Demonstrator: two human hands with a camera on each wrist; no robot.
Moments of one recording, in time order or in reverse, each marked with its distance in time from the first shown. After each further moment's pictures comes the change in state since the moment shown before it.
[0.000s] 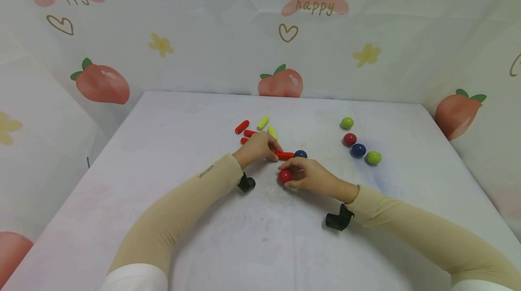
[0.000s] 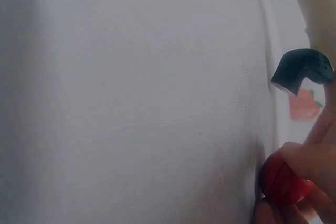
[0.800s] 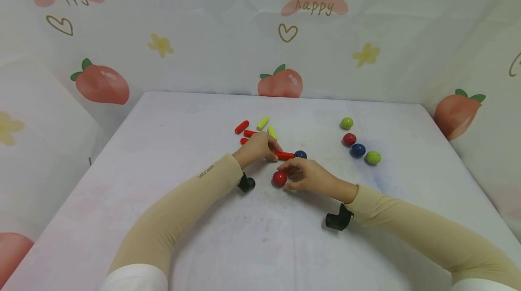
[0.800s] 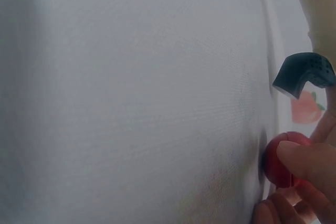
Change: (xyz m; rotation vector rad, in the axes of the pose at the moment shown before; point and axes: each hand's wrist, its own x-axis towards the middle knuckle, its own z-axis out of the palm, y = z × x) left_hand 0.000 -0.002 0.001 0.002 0.006 0.047; right_hand 0.000 0.003 0.000 0.034 -0.024 -0.056
